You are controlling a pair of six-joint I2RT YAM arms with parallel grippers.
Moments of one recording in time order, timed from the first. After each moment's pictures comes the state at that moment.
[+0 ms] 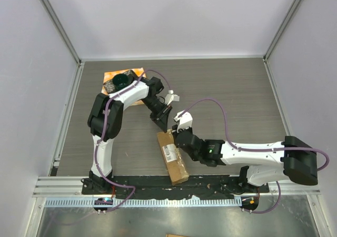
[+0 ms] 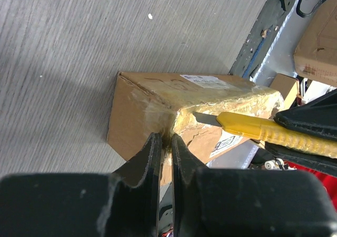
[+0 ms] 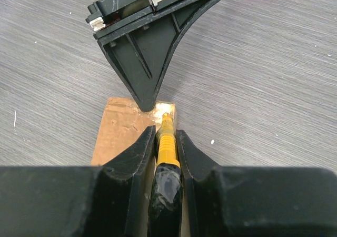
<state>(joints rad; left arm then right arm) -0.50 2.09 1.60 -1.14 0.80 0.33 1.25 1.28 0.69 0.06 0.70 0.45</state>
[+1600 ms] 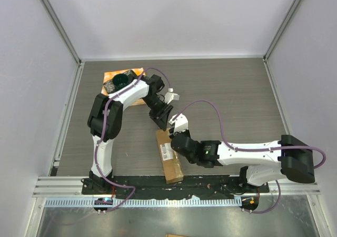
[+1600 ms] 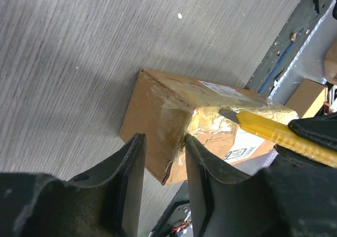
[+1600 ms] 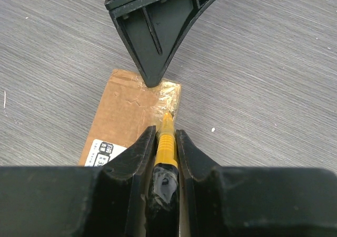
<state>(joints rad) -0.51 2.08 1.63 -1.14 0.70 0.31 1.30 1.32 0.74 -0.06 0.72 0.46</state>
